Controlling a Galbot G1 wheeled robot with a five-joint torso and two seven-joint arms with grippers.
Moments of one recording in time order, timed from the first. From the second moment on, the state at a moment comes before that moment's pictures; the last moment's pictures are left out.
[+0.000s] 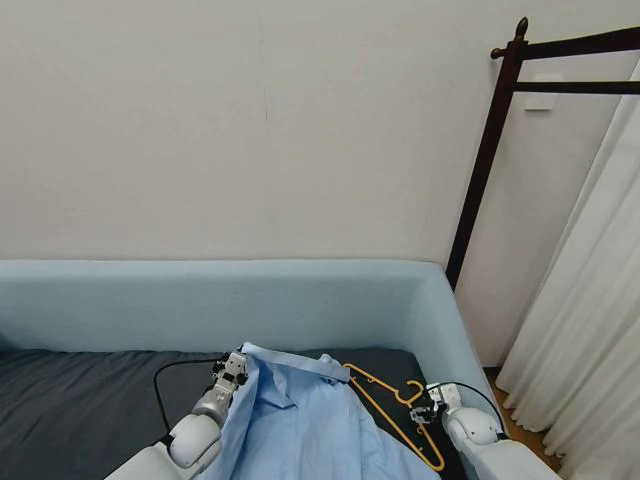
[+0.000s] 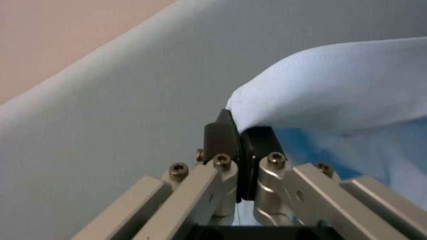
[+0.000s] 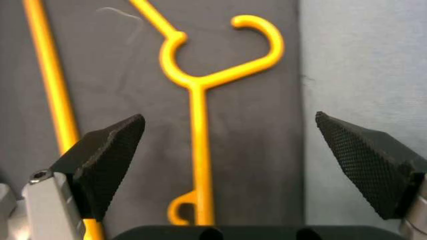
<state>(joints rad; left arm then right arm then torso) 0.68 -0.94 0.28 -1.33 -0.36 0.00 -0.39 -0.64 1.12 -0.04 0.90 0.50 -0.39 -0.01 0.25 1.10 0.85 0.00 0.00</state>
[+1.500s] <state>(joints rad) 0.70 -0.94 0.26 -1.34 -0.36 0.00 -0.39 -0.63 1.20 0.01 0.76 0.51 -0.34 -0.03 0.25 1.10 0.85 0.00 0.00</state>
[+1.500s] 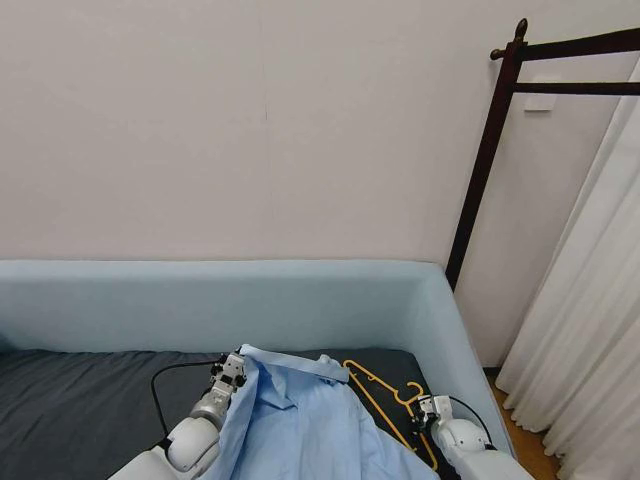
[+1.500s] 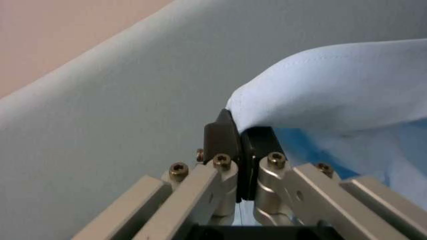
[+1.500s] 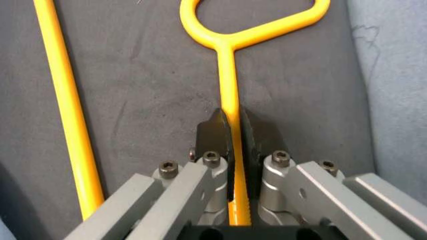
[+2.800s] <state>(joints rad) 0.66 -0.82 0.24 -1.50 -0.58 0.12 -0.40 -1.23 0.93 0.23 1.59 -0.33 0.23 0.35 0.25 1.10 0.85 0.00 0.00</state>
